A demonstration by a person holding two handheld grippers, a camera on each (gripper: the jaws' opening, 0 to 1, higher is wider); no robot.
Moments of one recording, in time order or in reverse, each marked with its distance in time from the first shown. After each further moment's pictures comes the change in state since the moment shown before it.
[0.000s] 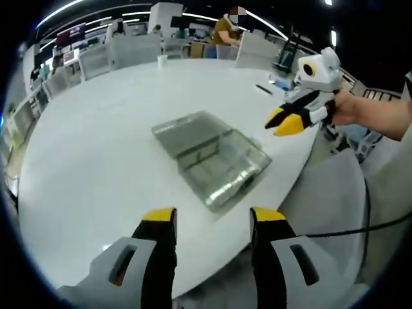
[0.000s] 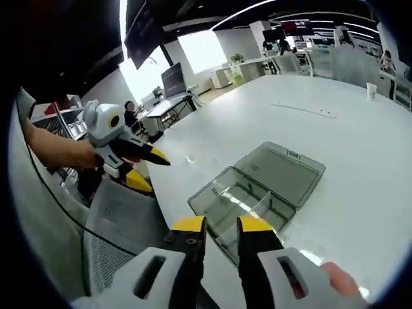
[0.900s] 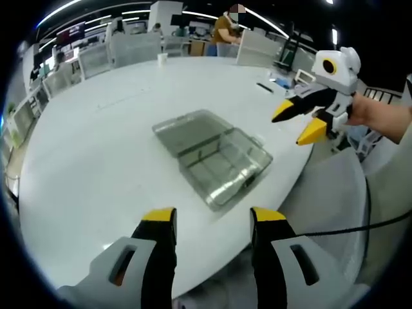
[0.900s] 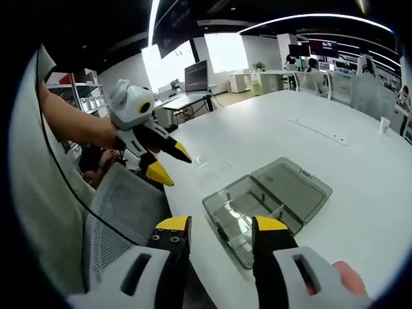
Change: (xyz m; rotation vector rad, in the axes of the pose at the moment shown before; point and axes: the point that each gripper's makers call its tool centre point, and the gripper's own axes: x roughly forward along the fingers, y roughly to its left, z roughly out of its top) left arm 0.000 0.002 -0.001 -0.001 0.016 0.007; right arm -0.007 0.028 0.005 -0.173 -0.012 0.029
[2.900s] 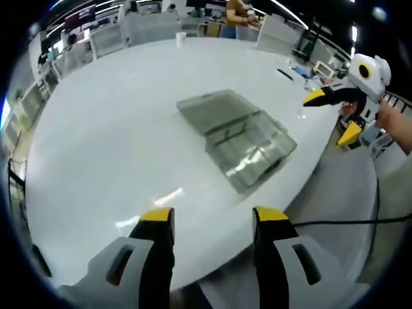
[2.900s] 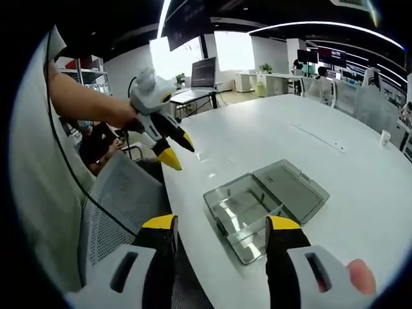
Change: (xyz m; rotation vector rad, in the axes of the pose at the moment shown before) left arm -0.002 0.041 -0.021 -0.074 0.144 0.078; right arm -0.006 0.004 -0.005 -0.085 0.020 -0.016
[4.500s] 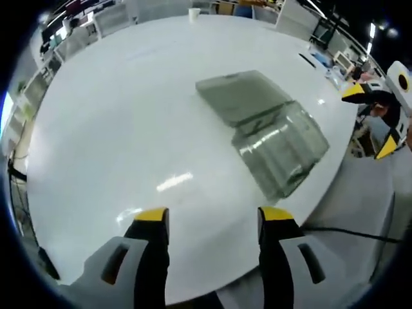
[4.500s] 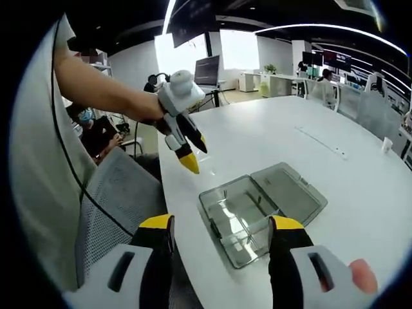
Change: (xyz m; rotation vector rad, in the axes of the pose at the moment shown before) left arm 0.040 0.035 0.005 -0.040 0.153 0.067; right arm 0.005 -0.007 0.003 -0.043 0.011 0.007
